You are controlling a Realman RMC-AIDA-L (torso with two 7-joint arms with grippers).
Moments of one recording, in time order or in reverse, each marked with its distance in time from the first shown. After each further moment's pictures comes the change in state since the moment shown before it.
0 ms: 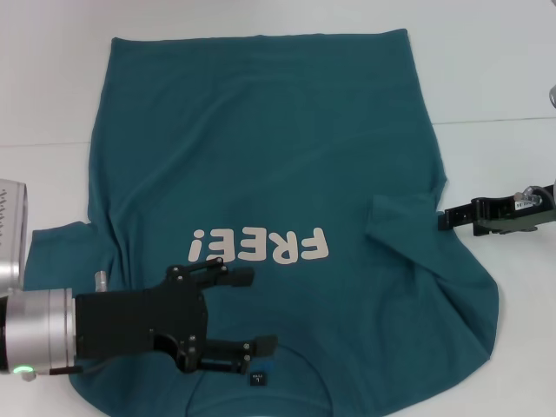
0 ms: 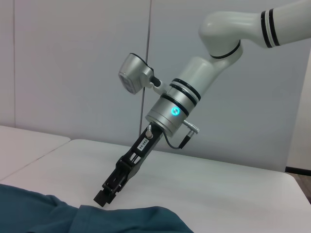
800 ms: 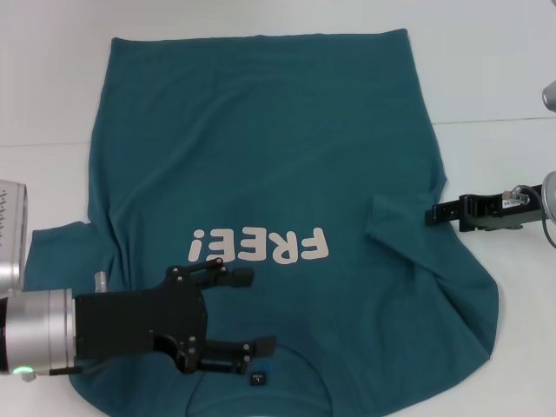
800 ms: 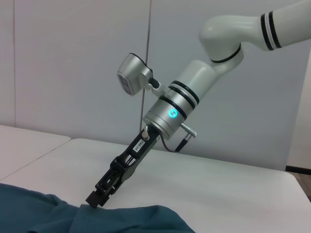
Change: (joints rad) left arm 0.001 0.000 0.000 0.001 0.002 -0.002 0.004; right arm 0.007 0.005 0.006 0.051 0.074 0.044 -0.054
